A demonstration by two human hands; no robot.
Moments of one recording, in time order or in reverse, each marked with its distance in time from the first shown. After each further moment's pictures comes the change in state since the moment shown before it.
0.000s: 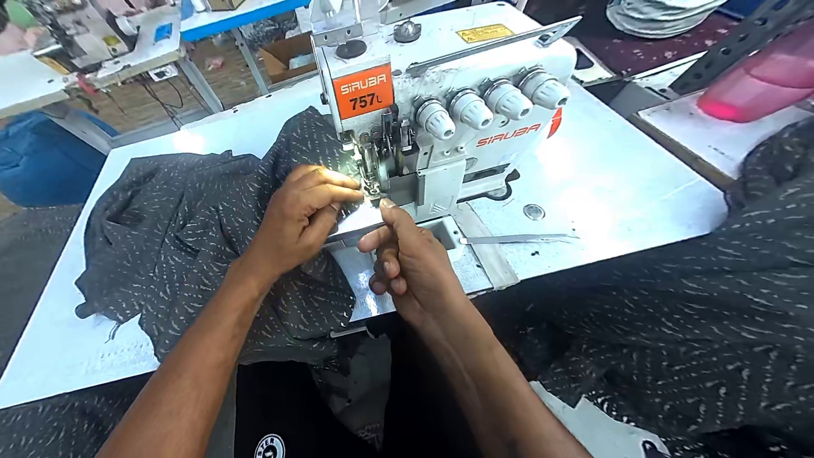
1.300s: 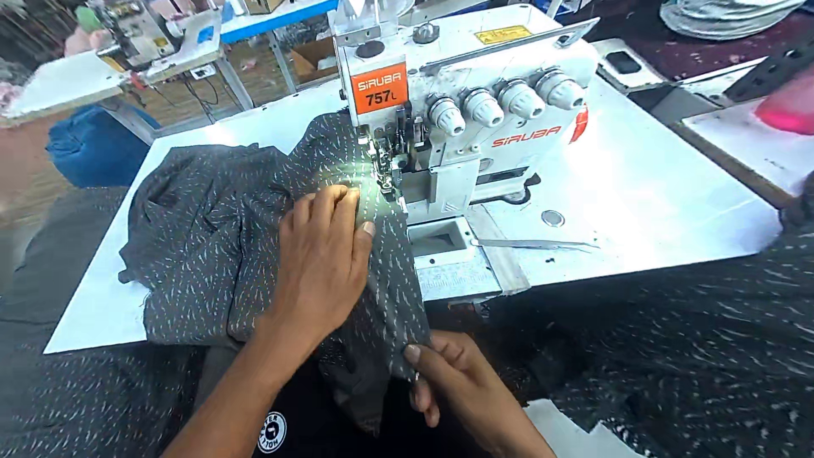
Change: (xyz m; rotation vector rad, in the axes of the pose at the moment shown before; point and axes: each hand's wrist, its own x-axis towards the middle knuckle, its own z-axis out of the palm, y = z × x) left_hand -0.022 0.099 0.023 0.571 -0.083 -0.528; right_hand -0.068 0.068 -0.115 -0.274 -0.508 -0.136
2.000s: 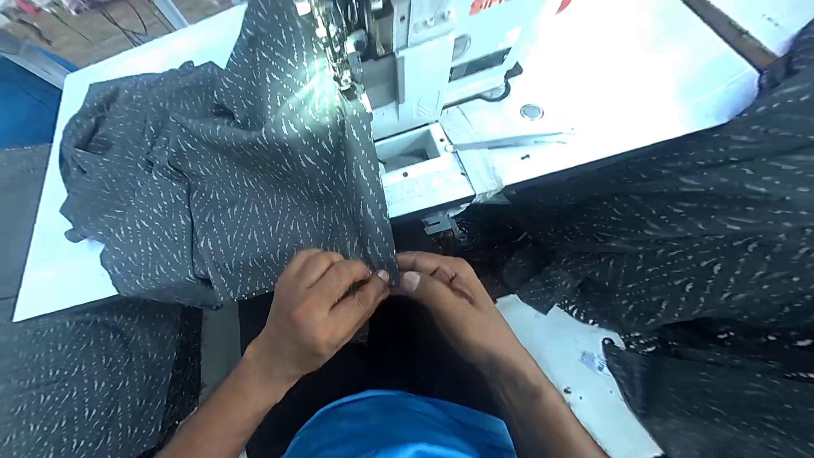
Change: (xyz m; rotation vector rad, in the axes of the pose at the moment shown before) left_hand -0.124 0.012 0.032 -0.287 0.166 0.522; right_hand -0.024 -0.008 0.014 -0.247 0.164 -0.099
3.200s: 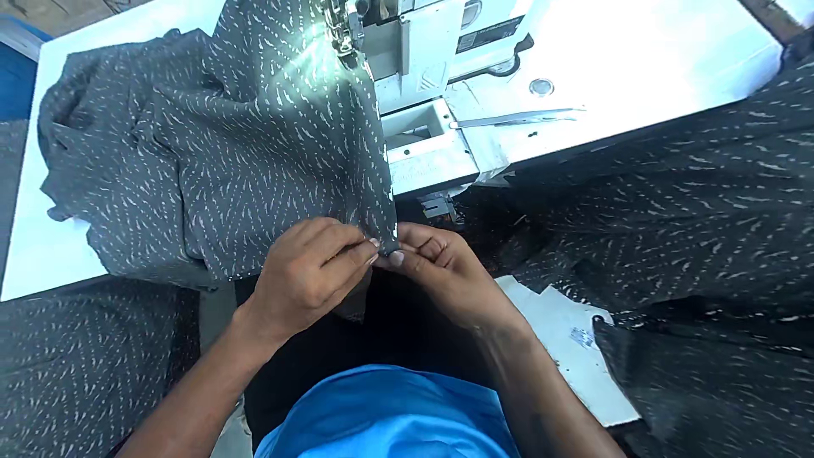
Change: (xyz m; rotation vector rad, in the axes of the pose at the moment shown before) left_hand 0.006 -0.014 -0.004 -0.110 -0.069 -0.018; right_hand 0.004 0.008 -0.002 0.232 -0.103 0.052
